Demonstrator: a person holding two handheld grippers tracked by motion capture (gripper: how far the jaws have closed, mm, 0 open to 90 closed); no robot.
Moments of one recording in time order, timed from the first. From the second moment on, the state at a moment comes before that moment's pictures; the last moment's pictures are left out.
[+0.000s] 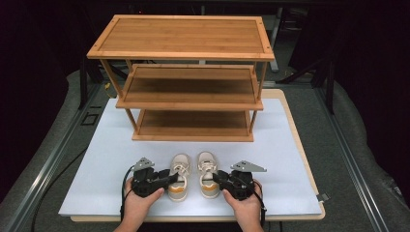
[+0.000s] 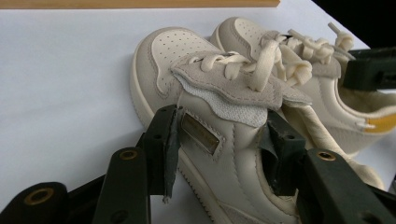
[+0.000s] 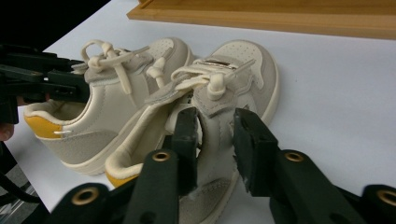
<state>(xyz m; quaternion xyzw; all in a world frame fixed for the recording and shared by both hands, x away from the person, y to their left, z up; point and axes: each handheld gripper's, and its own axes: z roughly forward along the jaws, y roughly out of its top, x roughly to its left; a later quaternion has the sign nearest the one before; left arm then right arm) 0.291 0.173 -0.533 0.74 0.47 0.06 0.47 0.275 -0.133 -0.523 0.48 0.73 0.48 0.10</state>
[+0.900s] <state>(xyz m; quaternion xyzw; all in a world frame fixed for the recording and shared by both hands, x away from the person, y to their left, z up) 0.305 0.155 -0.532 0.74 0.48 0.07 0.47 0.272 -0.118 -0.524 0.49 0.72 0.48 0.10</state>
